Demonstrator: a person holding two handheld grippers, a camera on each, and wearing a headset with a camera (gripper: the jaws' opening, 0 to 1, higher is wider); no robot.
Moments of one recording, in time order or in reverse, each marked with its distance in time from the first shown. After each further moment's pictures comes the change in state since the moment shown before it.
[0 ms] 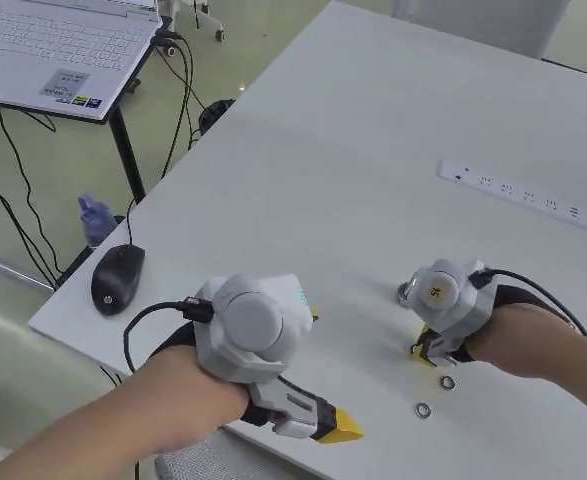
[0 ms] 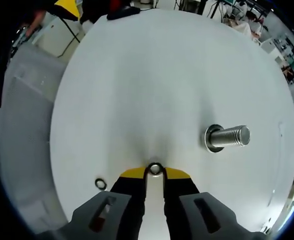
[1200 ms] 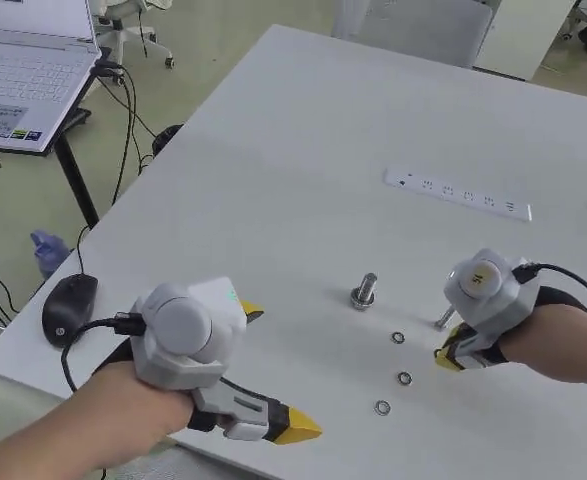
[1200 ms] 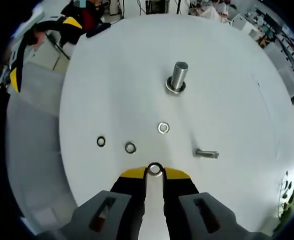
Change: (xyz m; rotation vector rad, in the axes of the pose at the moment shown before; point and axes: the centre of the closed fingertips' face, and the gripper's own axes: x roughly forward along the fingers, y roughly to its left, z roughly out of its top) left arm -0.005 0.008 0.007 -0.016 -0.039 0.033; right arm -0.057 -0.009 -0.086 0.255 -0.038 -0.038
